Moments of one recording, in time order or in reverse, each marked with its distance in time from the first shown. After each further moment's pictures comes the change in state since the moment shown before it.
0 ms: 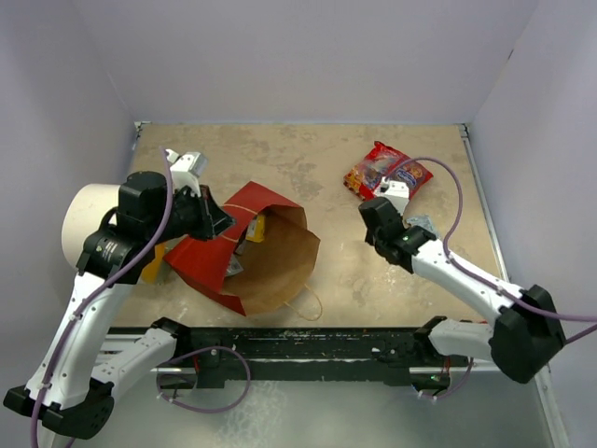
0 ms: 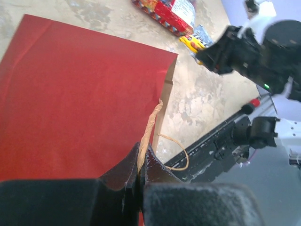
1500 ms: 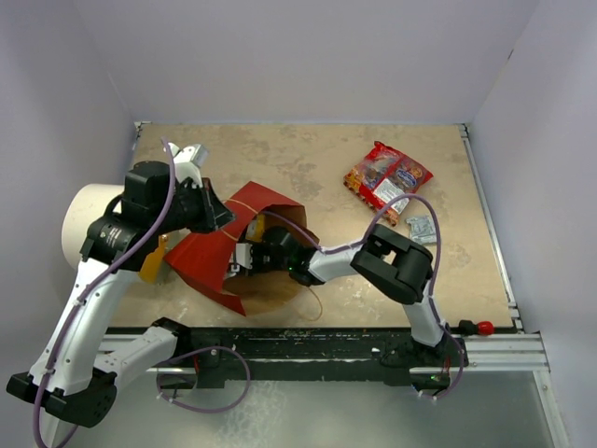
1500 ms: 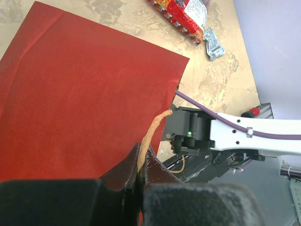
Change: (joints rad) left arm 0.000 0.081 0.067 -0.060 -0.020 -0.065; right arm 0.361 0.893 0.257 1.069 -0.835 -1.209
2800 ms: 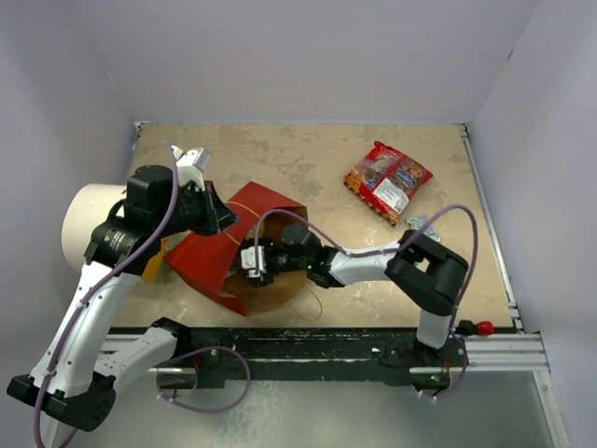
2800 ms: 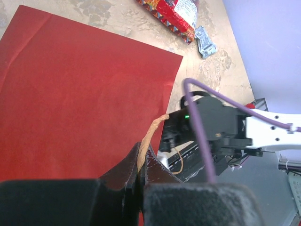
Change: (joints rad) left arm 0.000 -0.031 -0.070 0.081 0.045 0.009; right arm -0.016 -0.297 -0.186 -0.022 -0.207 -0.017
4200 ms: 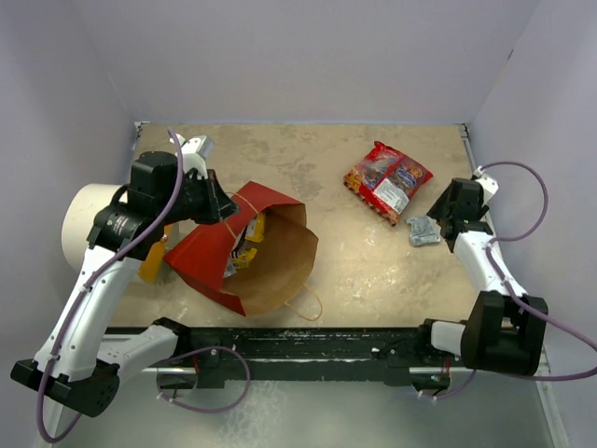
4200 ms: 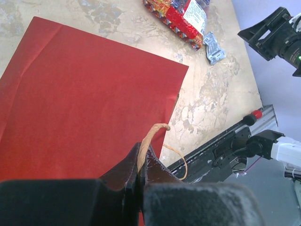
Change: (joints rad) left arm 0.000 0.092 0.107 -0.051 -0.046 0.014; right arm -1.164 -0.526 -0.134 -0.790 0.814 1.085
